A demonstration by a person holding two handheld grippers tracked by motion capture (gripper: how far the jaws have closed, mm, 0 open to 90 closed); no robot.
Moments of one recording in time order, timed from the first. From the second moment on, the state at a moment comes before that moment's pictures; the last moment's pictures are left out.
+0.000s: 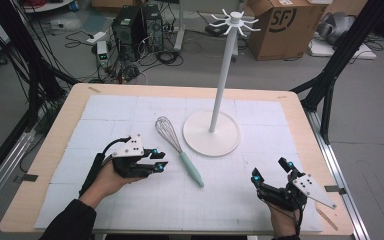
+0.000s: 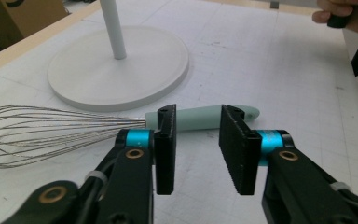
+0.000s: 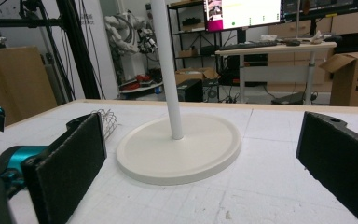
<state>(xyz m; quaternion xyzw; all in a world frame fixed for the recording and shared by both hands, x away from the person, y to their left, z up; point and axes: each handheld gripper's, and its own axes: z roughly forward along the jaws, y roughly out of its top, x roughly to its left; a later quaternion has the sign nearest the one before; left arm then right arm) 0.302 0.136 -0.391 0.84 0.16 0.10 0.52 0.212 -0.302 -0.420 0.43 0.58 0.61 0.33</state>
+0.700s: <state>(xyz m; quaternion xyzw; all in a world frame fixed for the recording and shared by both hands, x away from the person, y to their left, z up) 0.327 0.077 -0.400 0.92 0.04 0.05 0.38 0.213 -0.305 -0.421 0.44 0.57 0.61 0.33</state>
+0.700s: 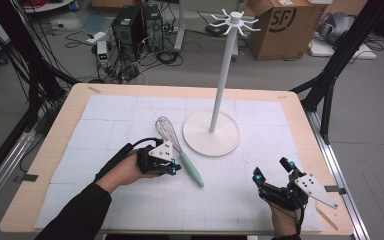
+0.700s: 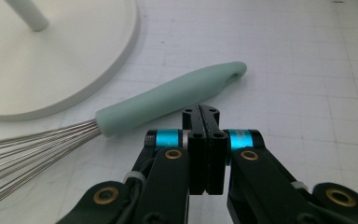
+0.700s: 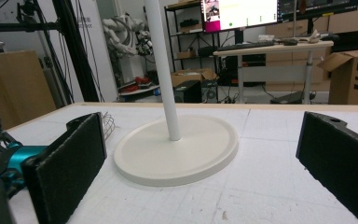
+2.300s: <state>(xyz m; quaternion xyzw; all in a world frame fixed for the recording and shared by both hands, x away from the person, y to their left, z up) 0.335 -0.021 -0.433 0.95 0.01 0.03 0.31 0.217 -0.312 -0.418 0.45 0.54 0.63 0.33</state>
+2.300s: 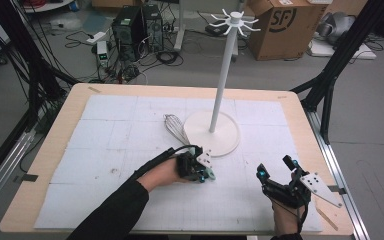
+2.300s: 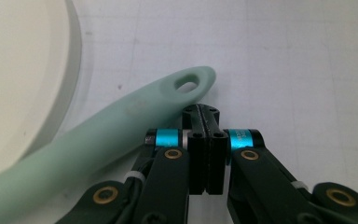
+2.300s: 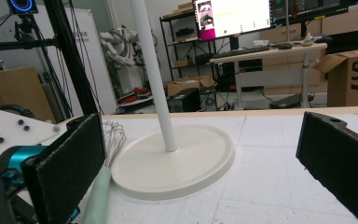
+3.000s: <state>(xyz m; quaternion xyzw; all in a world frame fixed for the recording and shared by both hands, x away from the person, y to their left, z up) 0.348 -0.043 -0.433 0.95 0.02 0.02 0.31 0.208 -0.318 -0.420 0.45 0.55 0.62 0.34</state>
